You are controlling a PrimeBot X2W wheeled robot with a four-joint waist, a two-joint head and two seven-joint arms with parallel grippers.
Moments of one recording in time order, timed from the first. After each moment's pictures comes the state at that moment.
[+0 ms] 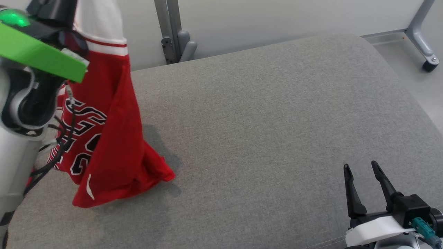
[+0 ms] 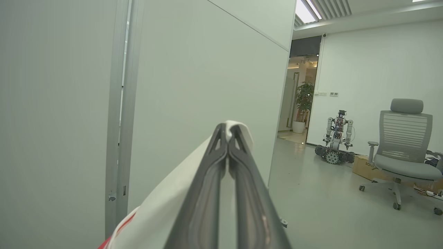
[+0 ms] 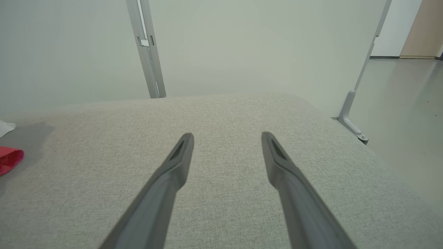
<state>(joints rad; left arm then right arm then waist) -0.90 0.59 -0.52 0.11 -1.11 -0.13 -0.08 0.09 -0.05 -0.06 0.07 0.05 0.13 -0.26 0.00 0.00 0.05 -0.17</state>
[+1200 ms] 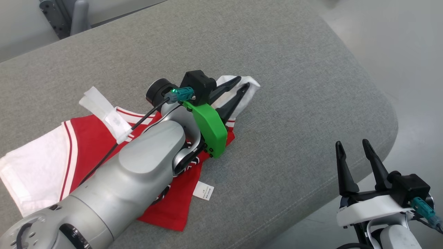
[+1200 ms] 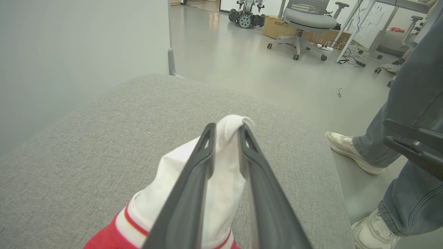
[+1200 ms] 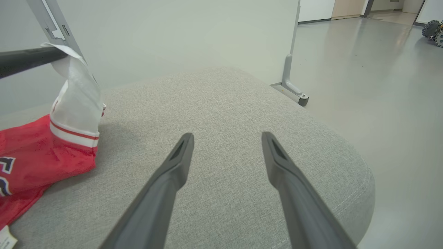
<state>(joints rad) -1.02 0.17 -1.21 0.67 -0.93 -0.13 -0.21 -0.02 -0.05 0.00 0.09 0.19 0.13 -0.26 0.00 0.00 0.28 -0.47</state>
